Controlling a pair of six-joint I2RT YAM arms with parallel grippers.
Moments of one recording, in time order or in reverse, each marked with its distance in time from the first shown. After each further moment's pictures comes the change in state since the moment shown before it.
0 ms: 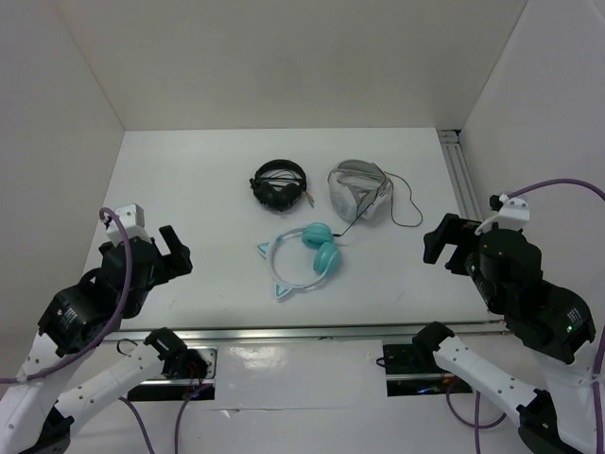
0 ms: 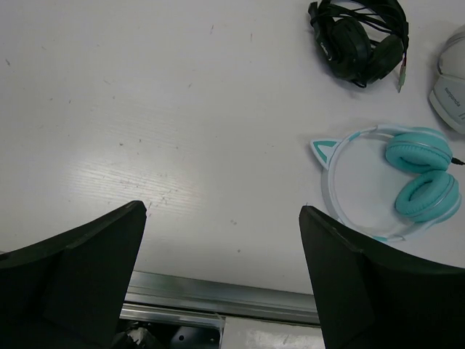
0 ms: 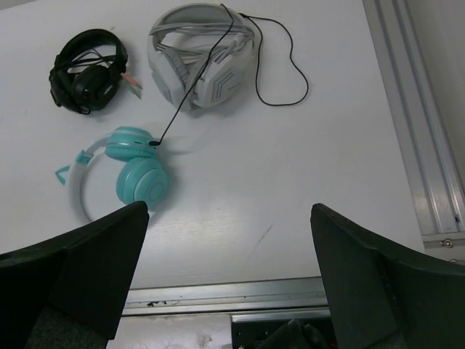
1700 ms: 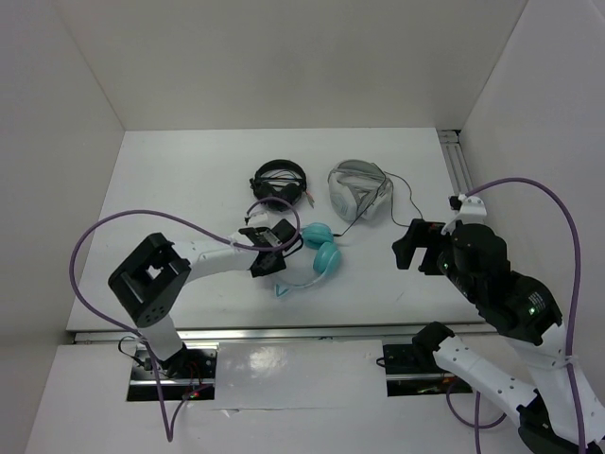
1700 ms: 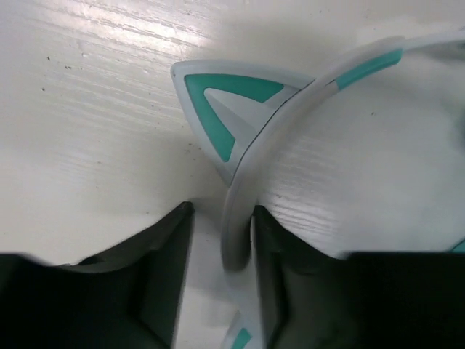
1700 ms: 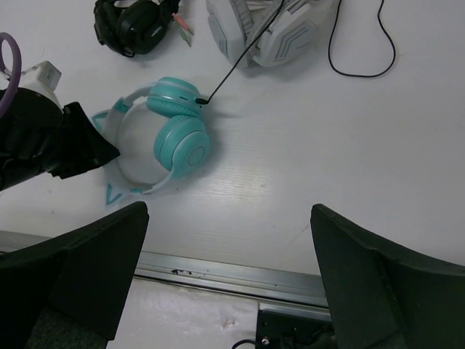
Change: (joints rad) left arm -0.159 1.132 -0.082 0.586 0.193 -0.420; right arm 0.000 -0.001 -0.182 0.143 -0.220 -0.008
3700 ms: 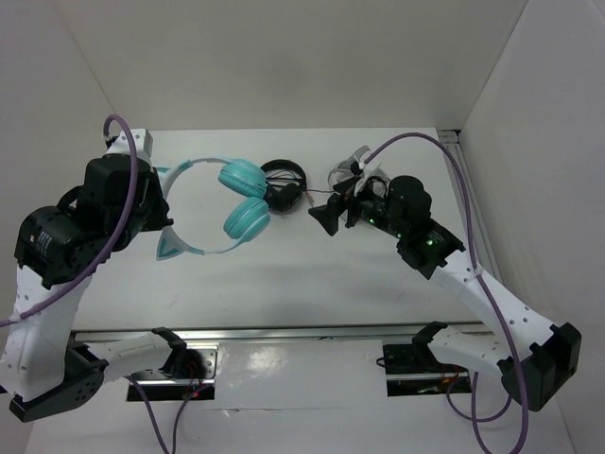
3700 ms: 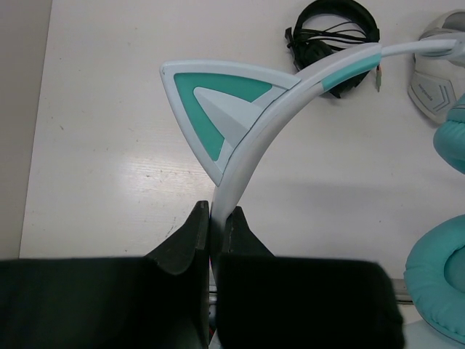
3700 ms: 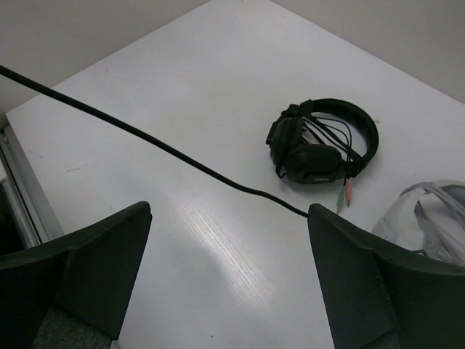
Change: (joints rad) left arm 0.256 -0.599 0.896 -0.888 -0.071 0.639; right arm 0.018 0.402 -0.212 1.017 -0.595 -0.420
